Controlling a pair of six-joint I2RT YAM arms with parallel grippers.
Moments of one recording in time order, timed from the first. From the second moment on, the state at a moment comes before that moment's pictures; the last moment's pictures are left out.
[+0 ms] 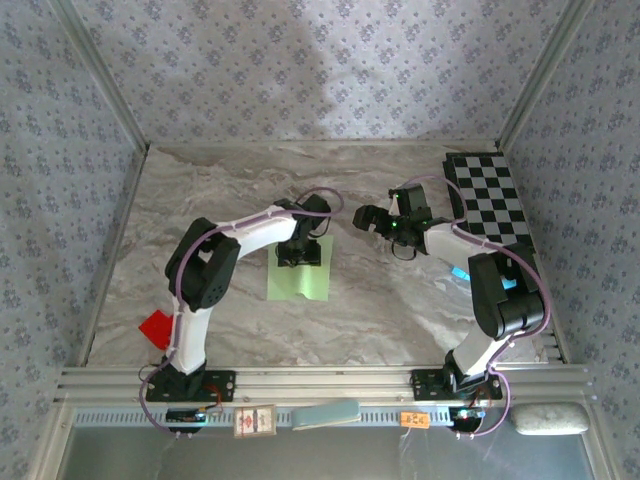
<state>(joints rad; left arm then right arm) -0.71 2.04 1.46 -0.88 -0.03 -0.69 0.31 1.65 0.93 -0.08 -0.28 0.59</state>
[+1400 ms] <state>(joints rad) -0.56 1.88 1.11 -0.30 0.37 -0.79 0.45 1.82 0.97 0.03 -0.56 0.67</state>
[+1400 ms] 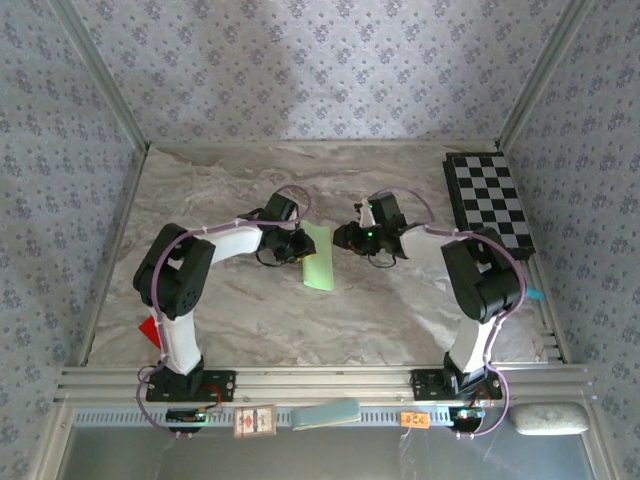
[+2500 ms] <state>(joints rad) -0.56 1.83 1.11 -0.41 0.26 -0.87 0.55 2.01 1.25 -0.34 -0.41 0.56</state>
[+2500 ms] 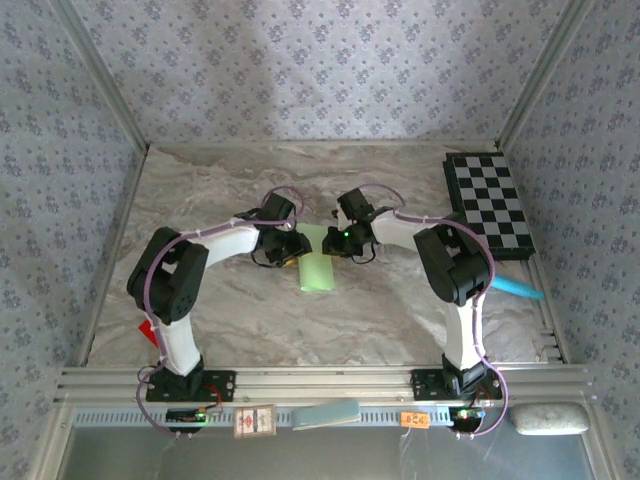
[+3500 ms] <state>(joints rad) -0.58 1.90 1.18 -0.53 0.20 -0.97 0.36 1.73 1.06 -0.26 -0.49 0.64</state>
